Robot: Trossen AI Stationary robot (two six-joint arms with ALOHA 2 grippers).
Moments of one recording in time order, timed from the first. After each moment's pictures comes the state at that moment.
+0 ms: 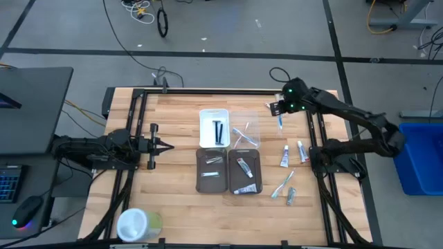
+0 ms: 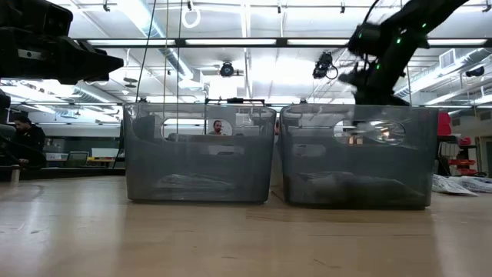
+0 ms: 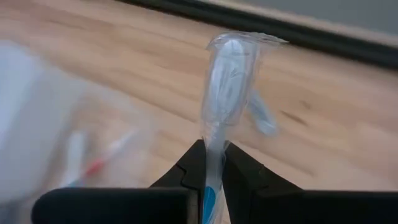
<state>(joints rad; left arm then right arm) -0.02 0.01 0.01 0.02 -0.01 0.31 -0.73 1.17 0.84 -0.64 0.02 0.47</state>
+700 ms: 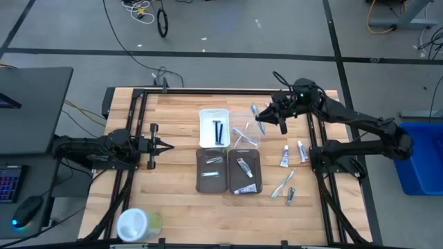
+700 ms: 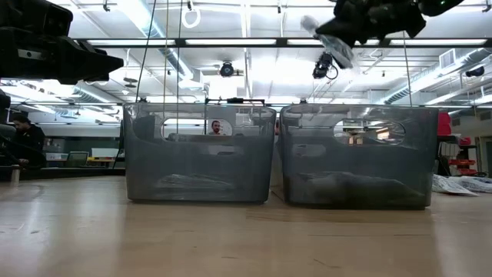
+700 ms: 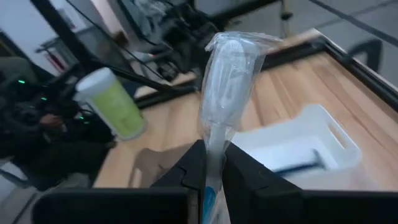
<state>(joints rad) -0.02 0.01 0.01 0.02 -0.01 0.31 -0.52 1.04 0.84 -0.16 -0.67 0.16</state>
